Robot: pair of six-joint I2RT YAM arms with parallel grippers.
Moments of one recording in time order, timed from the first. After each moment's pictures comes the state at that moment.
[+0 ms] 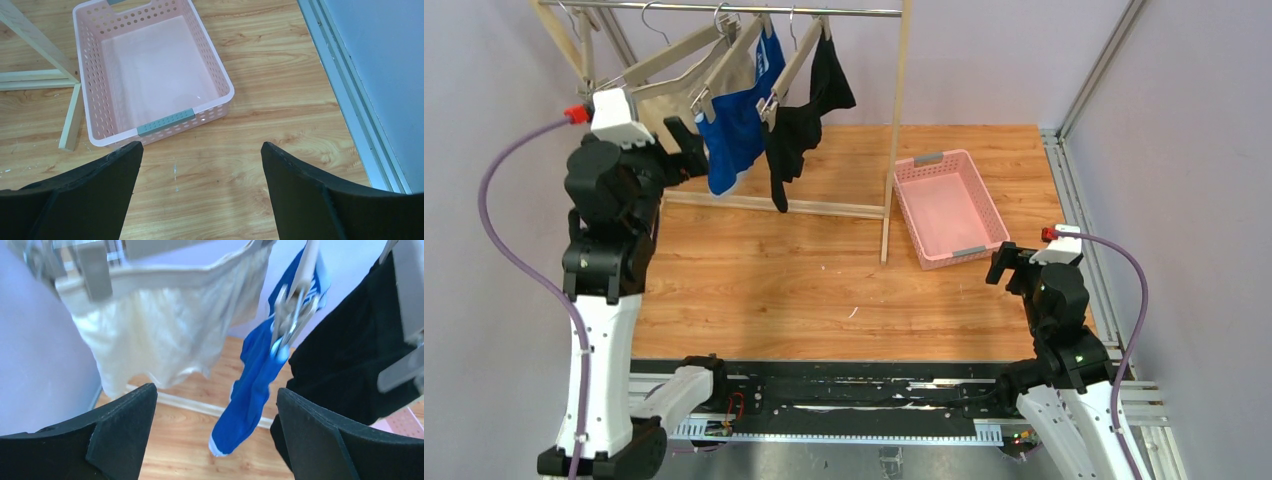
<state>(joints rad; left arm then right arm) -0.07 0.92 1.40 -0.54 -0.17 -0.18 0.26 0.38 0.59 -0.50 0.35 0.17</state>
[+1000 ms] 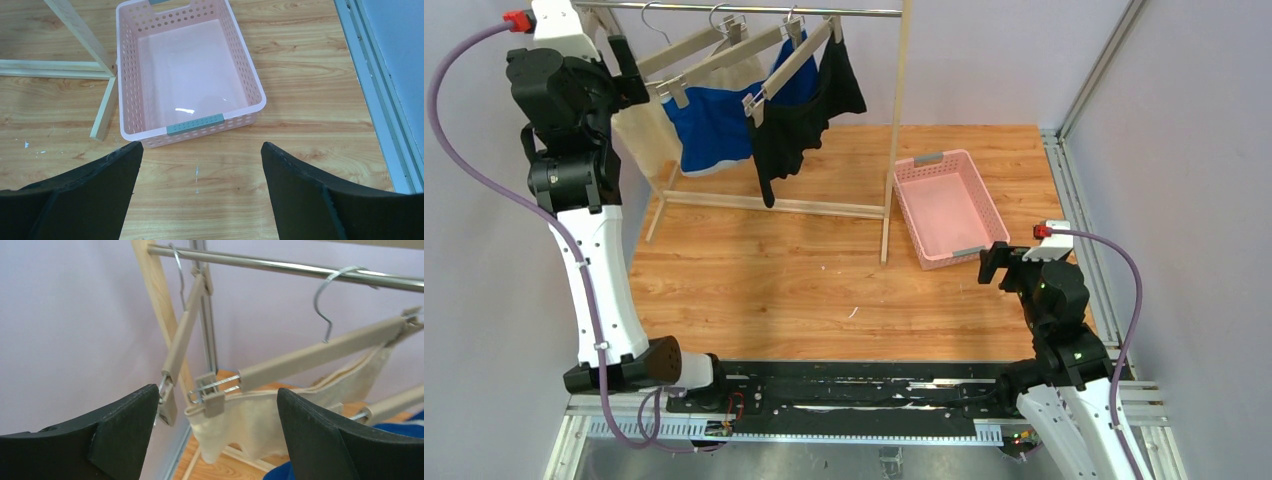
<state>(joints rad) 0.19 1.35 1.98 -0.60 -0.15 0.06 0.27 0.39 0.59 -0.45 0.22 0.15</state>
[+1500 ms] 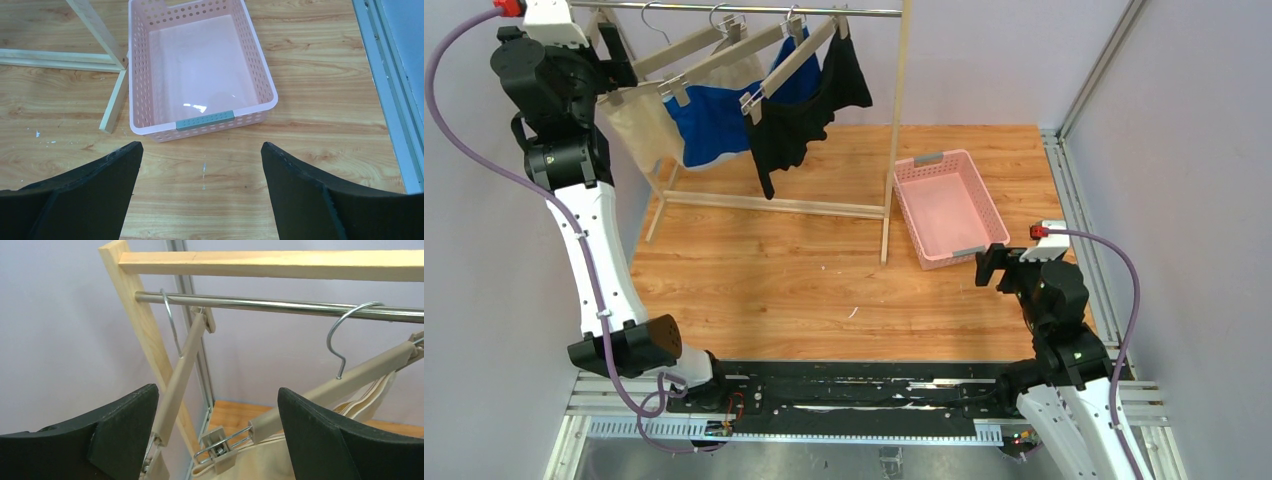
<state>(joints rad) 0.32 1.45 1.99 -0.40 0.06 0.10 0.27 0.40 0.59 -0.46 0.17 0.15</state>
